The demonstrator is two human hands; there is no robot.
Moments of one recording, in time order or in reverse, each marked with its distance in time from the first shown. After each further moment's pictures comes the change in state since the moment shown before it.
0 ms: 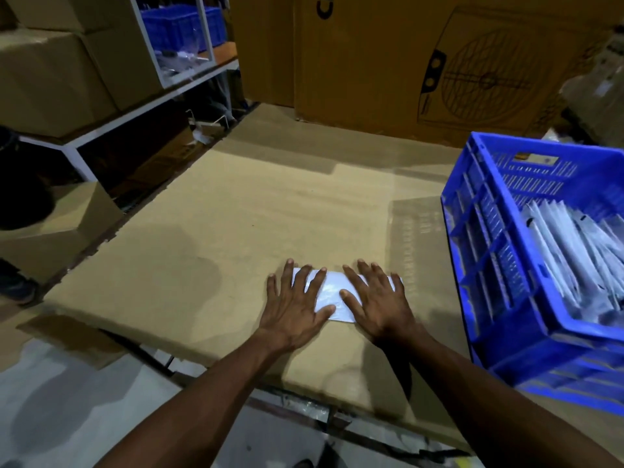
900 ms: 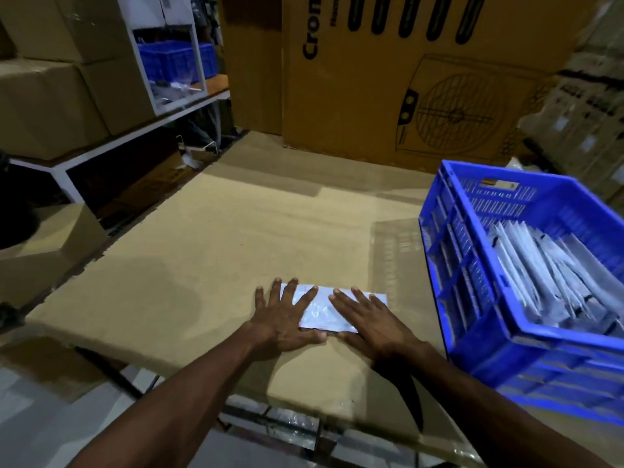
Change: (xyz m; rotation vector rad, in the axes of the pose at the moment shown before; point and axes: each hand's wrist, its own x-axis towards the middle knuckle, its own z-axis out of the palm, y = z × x) left_hand 0.017 -0.003 -0.028 -0.051 -0.314 0.024; right_hand -0.017 0.030 -0.018 -0.021 -0.132 -0.332
